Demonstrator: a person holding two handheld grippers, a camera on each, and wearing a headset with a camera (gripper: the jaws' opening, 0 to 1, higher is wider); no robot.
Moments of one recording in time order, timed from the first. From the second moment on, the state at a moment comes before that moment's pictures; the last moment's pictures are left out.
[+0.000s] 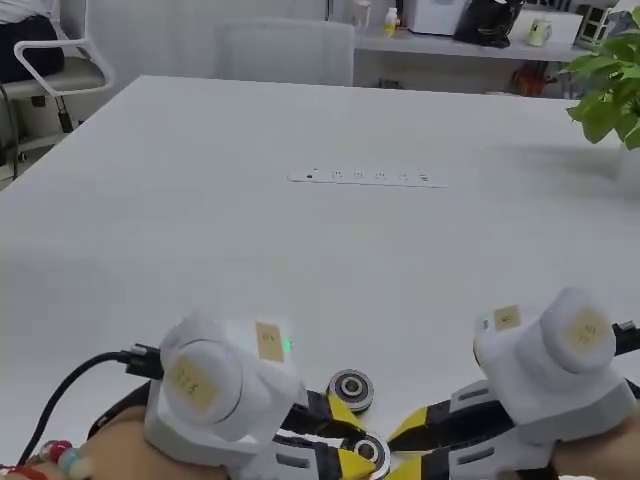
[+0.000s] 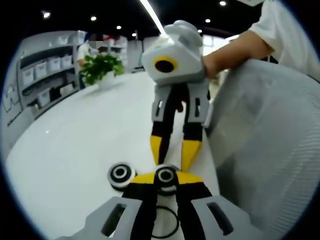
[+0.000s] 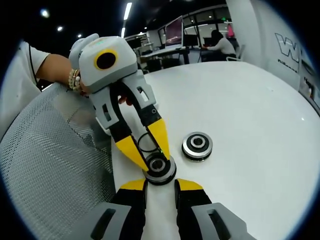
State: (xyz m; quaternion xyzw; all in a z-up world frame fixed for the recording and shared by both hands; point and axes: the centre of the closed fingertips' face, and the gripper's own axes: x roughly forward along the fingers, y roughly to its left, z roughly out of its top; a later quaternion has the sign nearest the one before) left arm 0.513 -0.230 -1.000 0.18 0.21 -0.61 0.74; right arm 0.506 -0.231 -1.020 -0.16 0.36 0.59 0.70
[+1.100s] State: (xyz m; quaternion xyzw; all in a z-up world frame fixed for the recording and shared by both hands) left arm 0.514 -0.230 -1.000 0.17 0.21 -0.60 0.75; right arm 0.512 -0.236 -1.024 -0.20 0.35 0.59 0.70
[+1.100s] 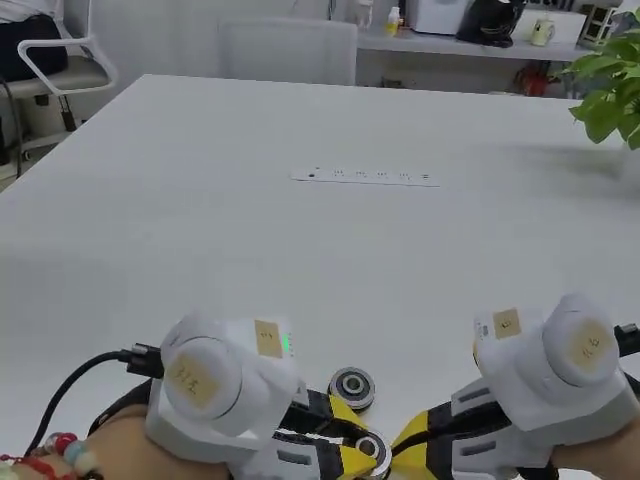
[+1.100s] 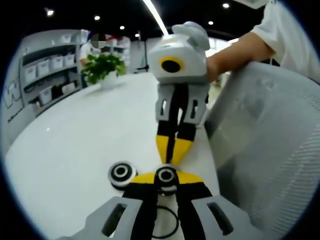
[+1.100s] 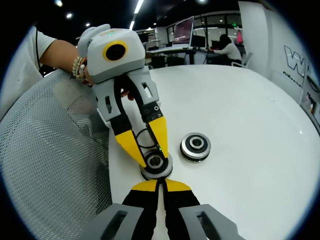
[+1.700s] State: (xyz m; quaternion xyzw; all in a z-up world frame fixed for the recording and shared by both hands) left arm 0.515 -0.229 -1.000 0.17 0.21 -0.60 0.75; right arm 0.518 -0.239 -1.020 -0.10 0.40 0.55 0.72
